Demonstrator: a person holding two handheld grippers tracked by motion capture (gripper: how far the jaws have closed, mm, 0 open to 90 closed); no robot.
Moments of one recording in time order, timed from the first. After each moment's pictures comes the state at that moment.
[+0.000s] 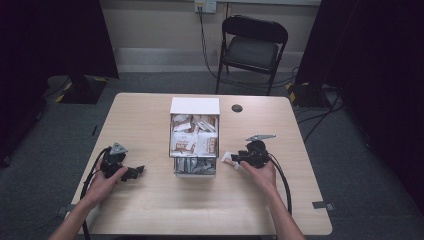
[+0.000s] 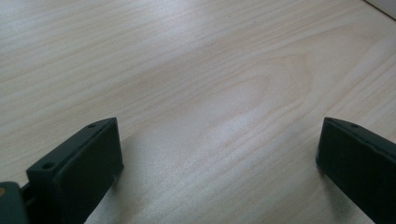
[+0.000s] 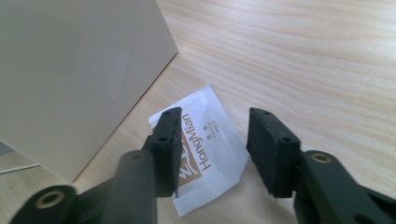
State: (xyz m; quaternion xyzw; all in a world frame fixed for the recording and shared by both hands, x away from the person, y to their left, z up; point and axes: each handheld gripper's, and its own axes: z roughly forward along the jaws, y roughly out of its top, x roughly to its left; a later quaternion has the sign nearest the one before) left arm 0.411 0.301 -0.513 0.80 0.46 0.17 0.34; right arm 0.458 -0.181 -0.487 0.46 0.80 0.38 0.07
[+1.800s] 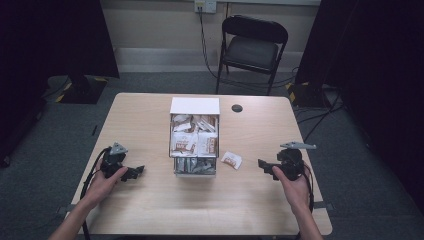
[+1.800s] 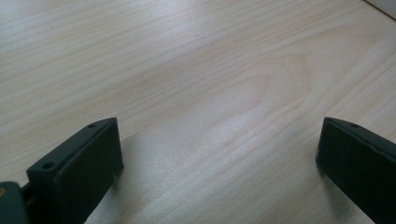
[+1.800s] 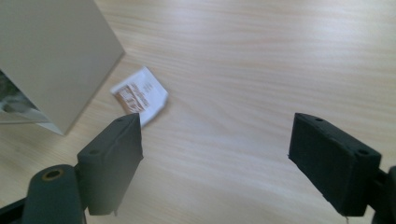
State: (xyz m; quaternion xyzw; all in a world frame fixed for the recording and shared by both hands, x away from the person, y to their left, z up) left arm 0.410 0.301 -0.513 0.80 0.46 0.17 0.34; right arm 0.392 -0.253 -0.431 0.53 0.75 0.36 0.16
